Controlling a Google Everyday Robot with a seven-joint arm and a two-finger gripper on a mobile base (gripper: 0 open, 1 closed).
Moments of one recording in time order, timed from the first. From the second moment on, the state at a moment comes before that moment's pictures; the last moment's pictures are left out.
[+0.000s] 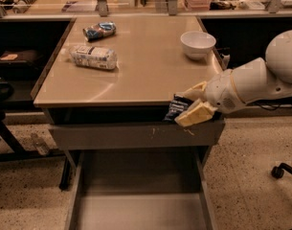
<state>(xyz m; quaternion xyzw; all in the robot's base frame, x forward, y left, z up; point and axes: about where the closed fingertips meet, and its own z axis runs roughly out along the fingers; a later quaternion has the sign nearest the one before) 0.527 -0.118 0.824 -0.55 0.74 0.21 0.34</state>
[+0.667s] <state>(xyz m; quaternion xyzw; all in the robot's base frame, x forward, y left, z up) 0.466 -0.122 0.766 -0.53 0.76 0.21 0.30</state>
